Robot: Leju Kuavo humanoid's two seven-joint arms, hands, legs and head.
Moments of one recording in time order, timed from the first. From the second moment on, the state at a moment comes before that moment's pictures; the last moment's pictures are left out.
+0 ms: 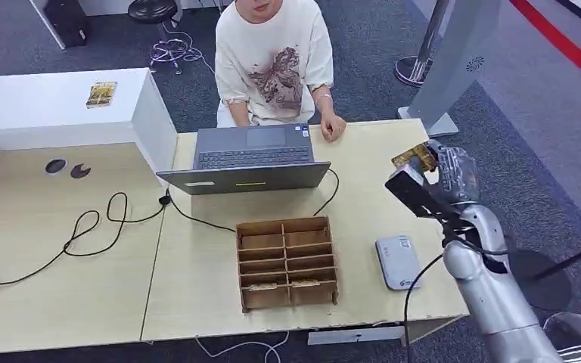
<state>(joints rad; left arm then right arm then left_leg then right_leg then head) -0.06 -0.17 1.18 -0.22 -1.50 -0.22 0.01 -0.32 -0.25 0.20 -1.34 1.02 -0.16 -0.11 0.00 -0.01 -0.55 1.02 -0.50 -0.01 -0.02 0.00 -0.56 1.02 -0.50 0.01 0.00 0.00</state>
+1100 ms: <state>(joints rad) -0.06 -0.17 1.15 -0.22 -1.54 -0.25 0.01 -0.69 -0.16 0.24 -0.93 1.26 -0.18 -0.01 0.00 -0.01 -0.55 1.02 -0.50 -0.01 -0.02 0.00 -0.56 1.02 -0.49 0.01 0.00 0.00</state>
